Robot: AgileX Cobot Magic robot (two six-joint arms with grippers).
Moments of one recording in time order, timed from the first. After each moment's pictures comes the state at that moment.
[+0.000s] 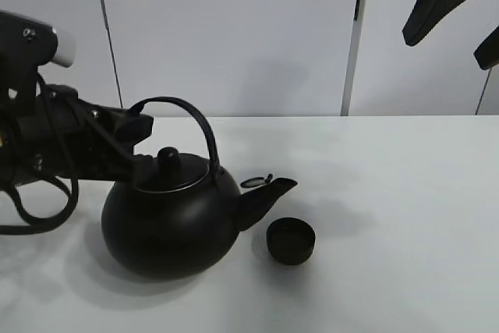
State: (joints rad) left arm -0.54 1.77 -0.44 0.02 -1.02 0.10; right arm 0.12 1.41 -1.16 0.27 0.89 -0.03
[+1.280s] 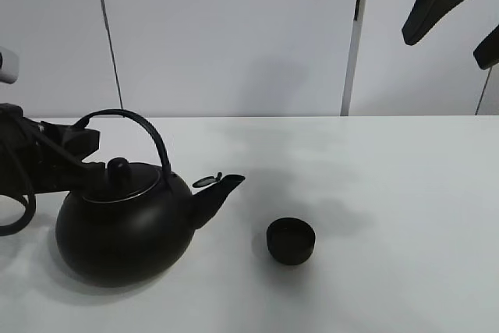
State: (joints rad) left arm -0.48 1.76 -0.33 -0.09 -1.06 0.09; right arm 0.12 1.41 -1.16 0.27 0.89 -0.03
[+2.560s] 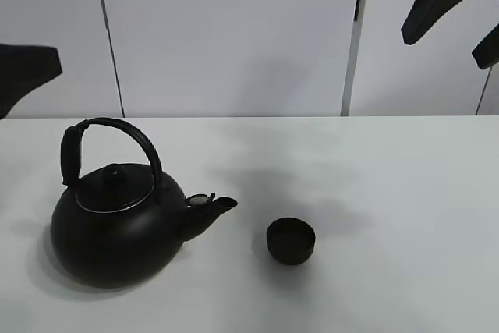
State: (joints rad) left arm -0.48 1.30 -0.17 -0.03 -0.97 -0.09; right arm 0.12 1.41 -1.16 0.28 0.89 -0.03
